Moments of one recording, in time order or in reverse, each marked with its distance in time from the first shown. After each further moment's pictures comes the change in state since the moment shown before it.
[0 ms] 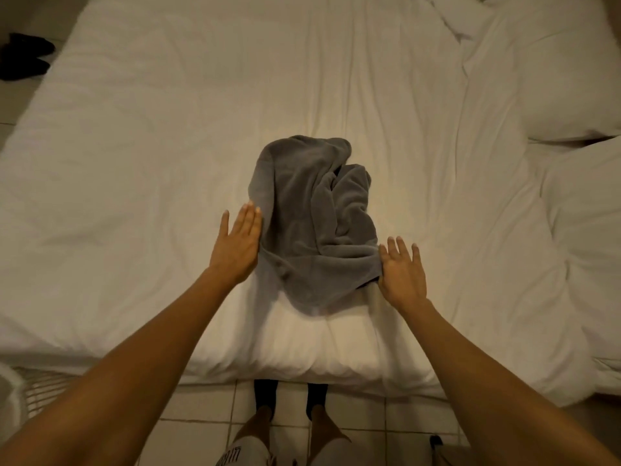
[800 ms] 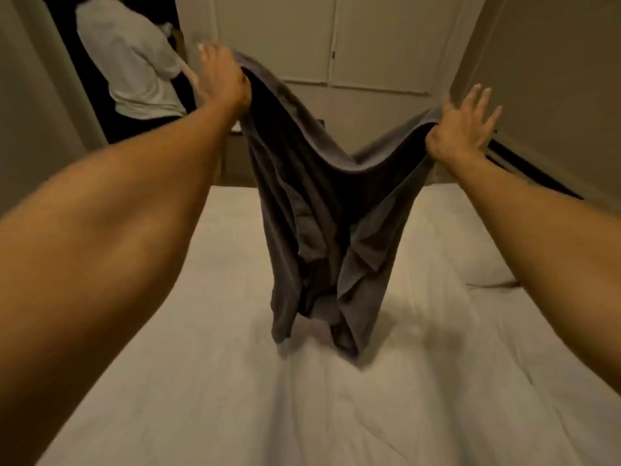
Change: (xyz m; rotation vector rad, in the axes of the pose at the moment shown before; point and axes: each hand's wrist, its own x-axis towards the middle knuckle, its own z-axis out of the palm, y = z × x) left_hand 0.191 -0.043 -0.546 -0.394 0.819 -0.288; right_hand 0.144 0.148 -0.510 0.160 0.723 0.495
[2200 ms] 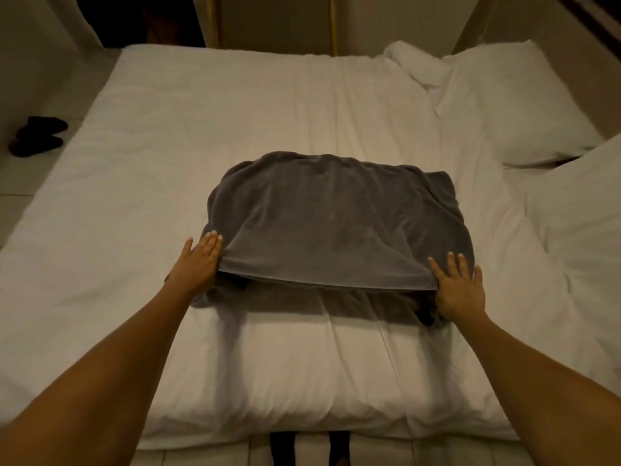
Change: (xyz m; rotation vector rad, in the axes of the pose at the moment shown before) left_hand -0.427 -0.320 0.192 0.569 -0.959 0.336; right_hand -0.429 0.150 0.267 -0.366 -0.765 -0.237
